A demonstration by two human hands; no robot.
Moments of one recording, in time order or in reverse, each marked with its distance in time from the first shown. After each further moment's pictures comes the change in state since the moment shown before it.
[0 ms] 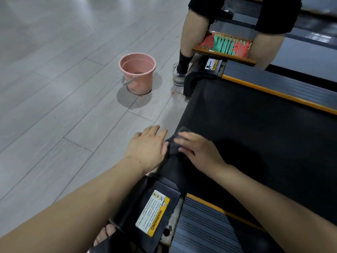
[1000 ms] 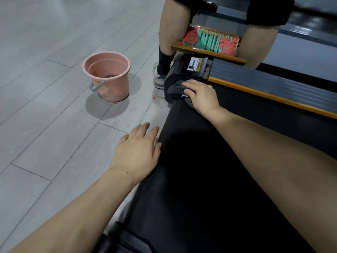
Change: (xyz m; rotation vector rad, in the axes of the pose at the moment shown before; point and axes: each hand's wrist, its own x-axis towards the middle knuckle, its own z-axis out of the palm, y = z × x) left_hand 0.112 0.021 0.028 -0.092 0.081 -0.019; right_hand 0.193 0.201 -0.023 -0.011 0.194 0.317
